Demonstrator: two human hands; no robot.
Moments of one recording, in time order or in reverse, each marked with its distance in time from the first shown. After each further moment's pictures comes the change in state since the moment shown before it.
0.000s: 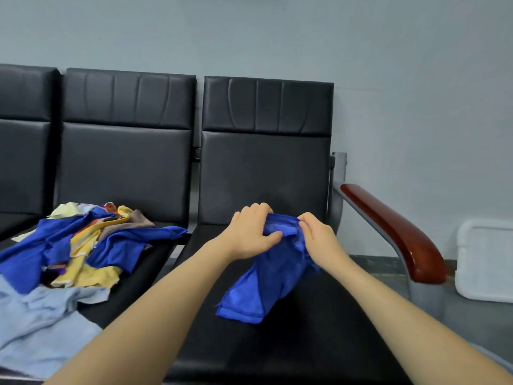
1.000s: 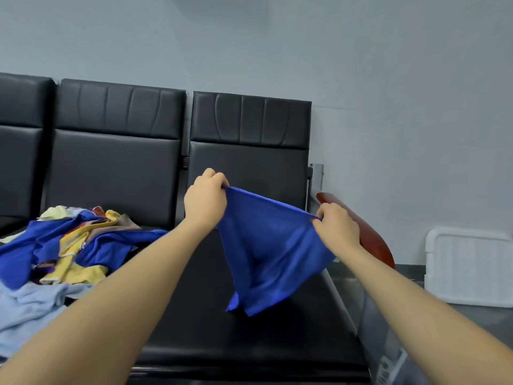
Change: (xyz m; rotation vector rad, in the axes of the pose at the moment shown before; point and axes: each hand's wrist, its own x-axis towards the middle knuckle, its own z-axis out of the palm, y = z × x) left_hand 0.003 0.020 -0.054 0.140 0.530 -0.254; right_hand -0.017 -0.002 -0.092 -0.427 0.242 0.090
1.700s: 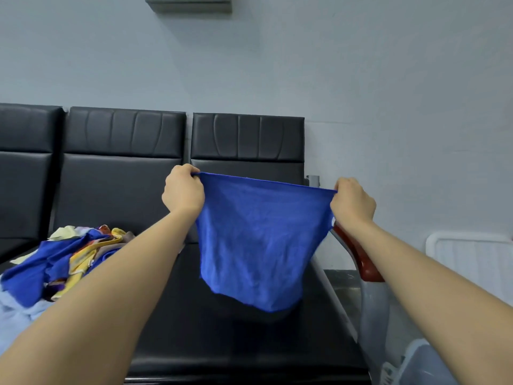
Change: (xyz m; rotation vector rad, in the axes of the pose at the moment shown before) left_hand 0.027 0.004 -0.052 -0.244 0.173 -0.374; right_hand 0.023 -0.003 -0.064 -0.107 0.225 0.061
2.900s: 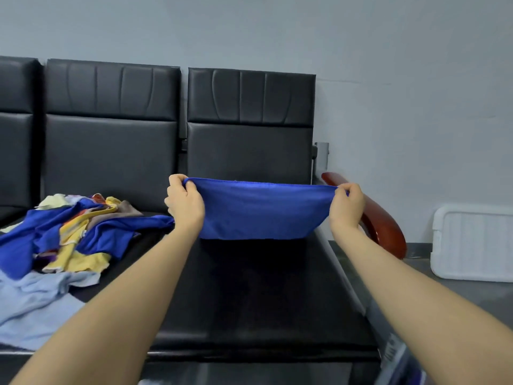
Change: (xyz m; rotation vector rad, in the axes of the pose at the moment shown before) left_hand -0.037 -0.074 0.059 -0.303 -0.039 -0.256; right_hand -0.031 -0.006 0.094 0.986 0.117 0.438
